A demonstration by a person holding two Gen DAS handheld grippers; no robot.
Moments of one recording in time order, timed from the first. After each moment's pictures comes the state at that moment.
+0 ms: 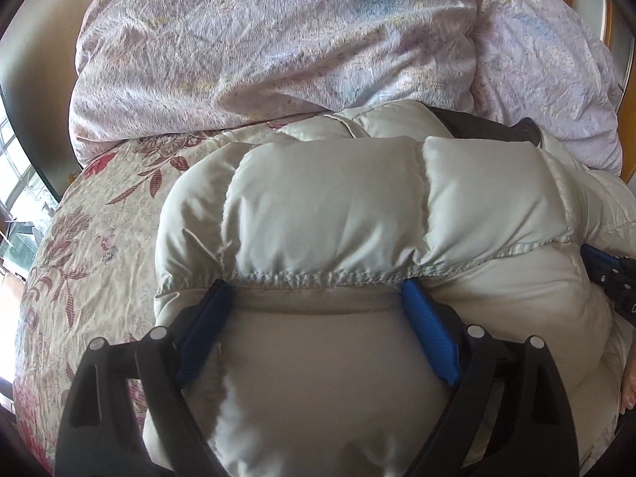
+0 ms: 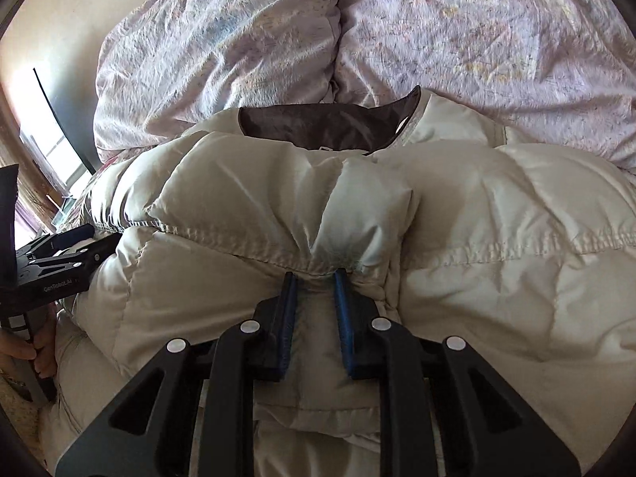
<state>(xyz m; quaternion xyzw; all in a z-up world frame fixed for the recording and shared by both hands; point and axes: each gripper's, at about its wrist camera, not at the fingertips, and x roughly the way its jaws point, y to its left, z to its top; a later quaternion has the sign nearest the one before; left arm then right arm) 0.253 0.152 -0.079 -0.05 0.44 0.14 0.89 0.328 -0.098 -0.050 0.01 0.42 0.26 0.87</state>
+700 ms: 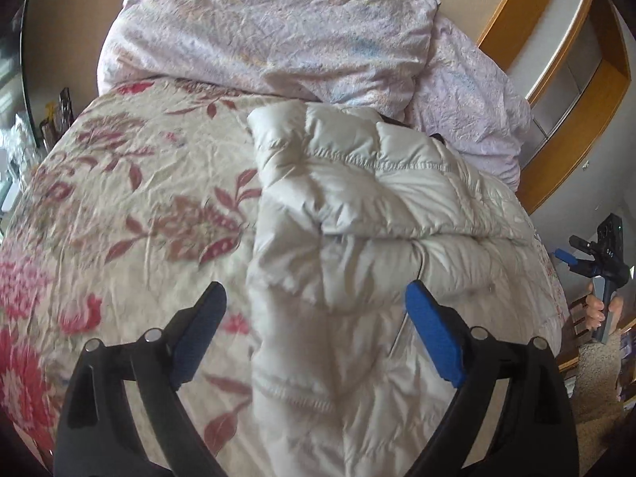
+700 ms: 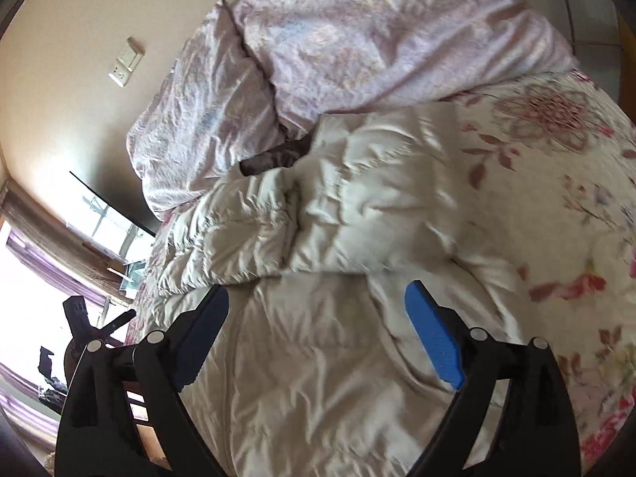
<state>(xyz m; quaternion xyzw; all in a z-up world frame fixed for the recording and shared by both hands) 0.051 0.226 -0.040 -0.20 0.42 -0.01 0.89 0.224 -0.320 0.011 0.19 0.46 0.25 0.83</state>
